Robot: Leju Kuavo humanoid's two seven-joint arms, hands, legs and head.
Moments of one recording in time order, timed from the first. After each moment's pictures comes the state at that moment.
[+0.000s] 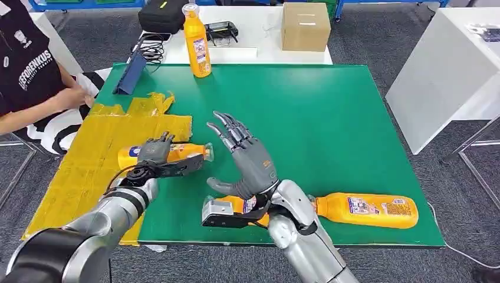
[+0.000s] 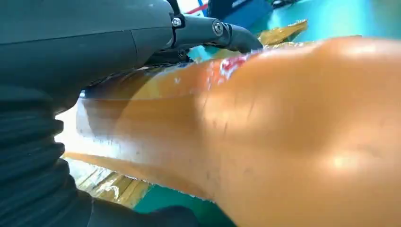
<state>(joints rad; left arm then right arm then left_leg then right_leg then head) -0.76 -0.01 -0.08 -0.31 -1.36 0.20 0.09 -0.39 0.23 0.63 -1.26 0.82 -0.27 -0.34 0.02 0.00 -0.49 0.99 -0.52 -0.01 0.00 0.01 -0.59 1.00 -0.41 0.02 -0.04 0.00</state>
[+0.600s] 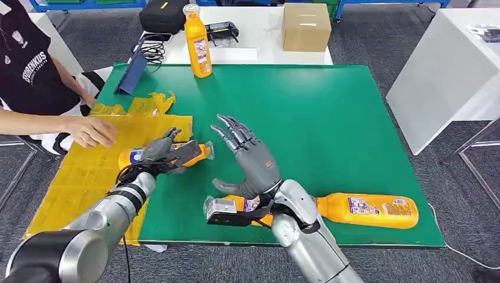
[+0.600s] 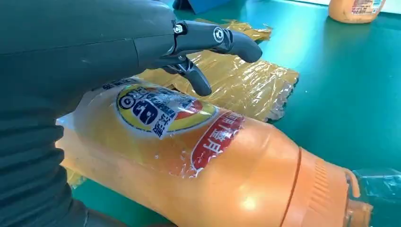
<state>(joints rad) -0.77 -0.03 0.14 -0.31 -1.14 0.20 -0.21 -0.40 0.20 0.63 -1.23 0.82 -0.28 -0.34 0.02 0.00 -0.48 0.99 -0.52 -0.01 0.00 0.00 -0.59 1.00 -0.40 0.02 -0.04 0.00</state>
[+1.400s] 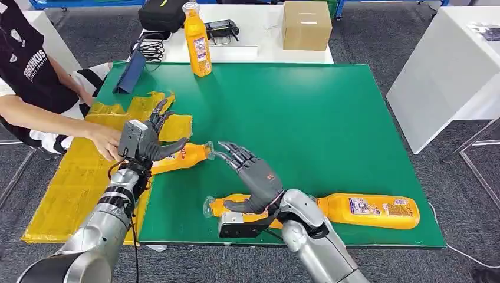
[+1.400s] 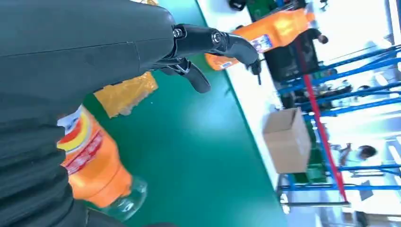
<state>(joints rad) -0.61 -0.06 0.23 -0.69 -0.33 -0.16 -0.70 -0.39 0.12 0.64 -1.17 0.84 -0.10 -0.40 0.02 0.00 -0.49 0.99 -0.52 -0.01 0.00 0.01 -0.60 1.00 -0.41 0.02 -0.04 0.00</state>
